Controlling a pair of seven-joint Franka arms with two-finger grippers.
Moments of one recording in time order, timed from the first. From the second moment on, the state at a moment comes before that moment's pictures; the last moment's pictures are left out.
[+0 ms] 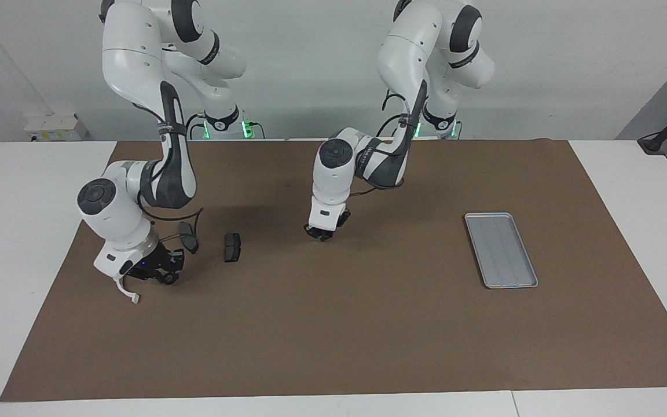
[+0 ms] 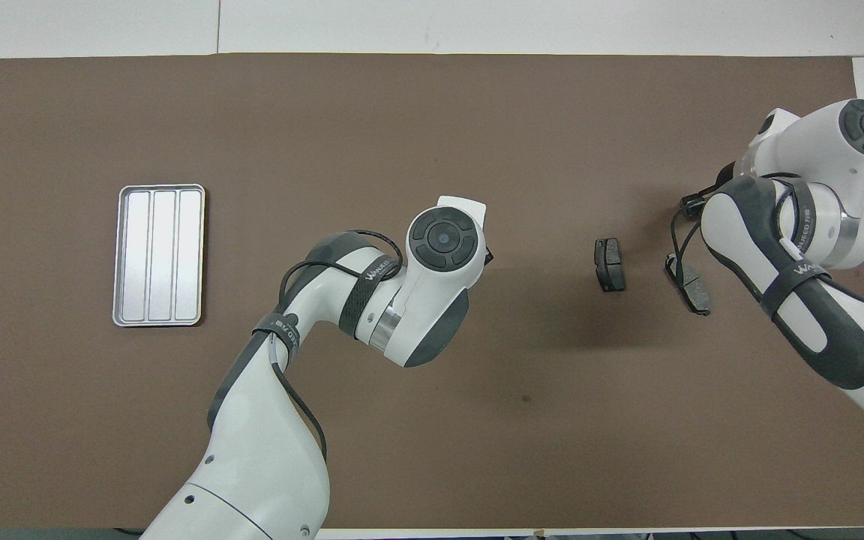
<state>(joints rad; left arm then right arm) -0.84 0.55 0.11 -1.63 -0.16 2.22 -1.14 -0.10 0.46 0.02 -1.79 0.01 2.26 -0.35</state>
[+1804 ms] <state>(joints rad) -0.32 0.04 0.21 -1.59 -0.09 1.58 -0.38 0.36 0.31 0.05 -1.71 -0.03 2.02 0.53</state>
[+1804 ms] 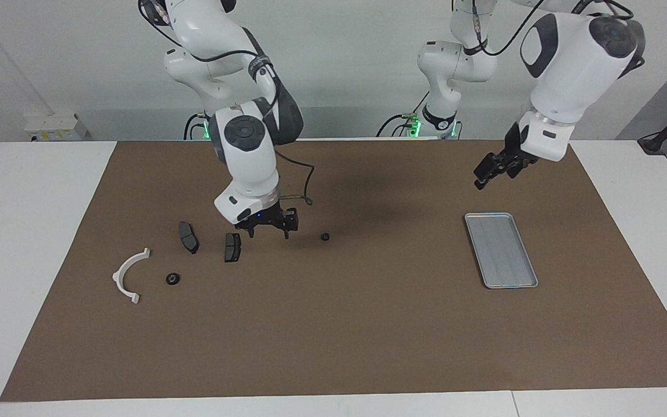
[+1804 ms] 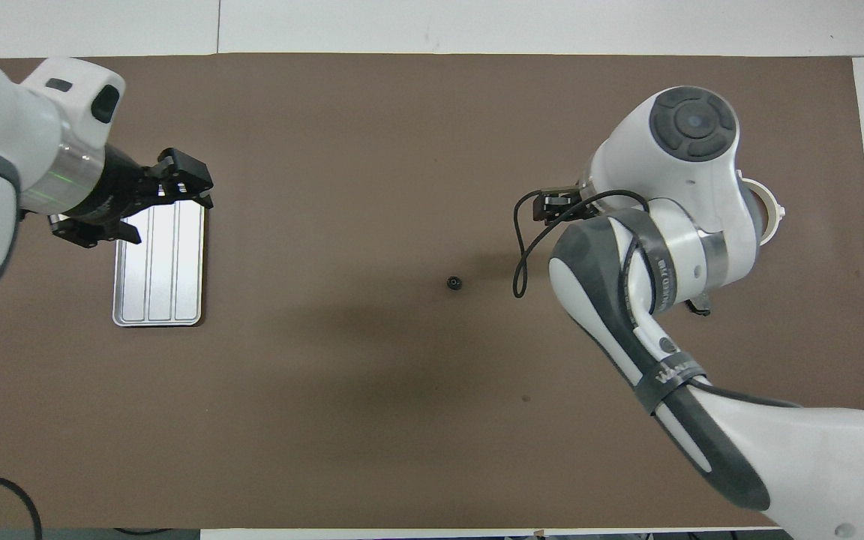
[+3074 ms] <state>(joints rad) -0.10 0.01 0.10 -1.60 -0.09 1.48 -0.14 0.53 0.47 0.05 -1.72 -0.03 2.21 0.75</state>
